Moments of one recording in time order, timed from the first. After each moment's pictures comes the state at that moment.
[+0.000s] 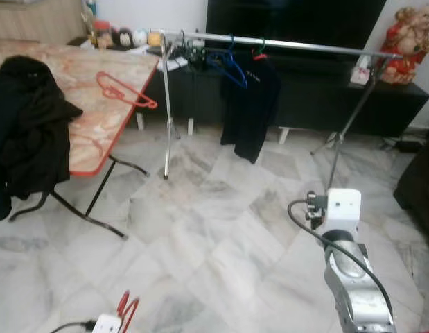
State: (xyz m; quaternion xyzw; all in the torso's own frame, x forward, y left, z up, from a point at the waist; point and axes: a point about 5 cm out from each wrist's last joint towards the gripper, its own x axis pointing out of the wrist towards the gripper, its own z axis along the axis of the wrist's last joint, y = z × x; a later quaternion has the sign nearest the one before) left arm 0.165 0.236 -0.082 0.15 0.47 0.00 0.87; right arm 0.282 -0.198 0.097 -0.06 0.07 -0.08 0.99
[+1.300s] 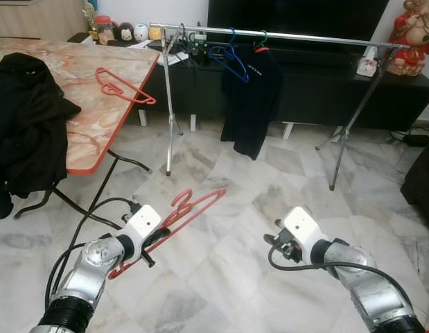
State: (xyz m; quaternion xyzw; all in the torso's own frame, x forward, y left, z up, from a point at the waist) left arm 0.294 0.180 0.066 0.23 0.20 -0.36 0.88; right arm 0.273 -0.187 0.070 -0.21 0.23 0.37 0.87
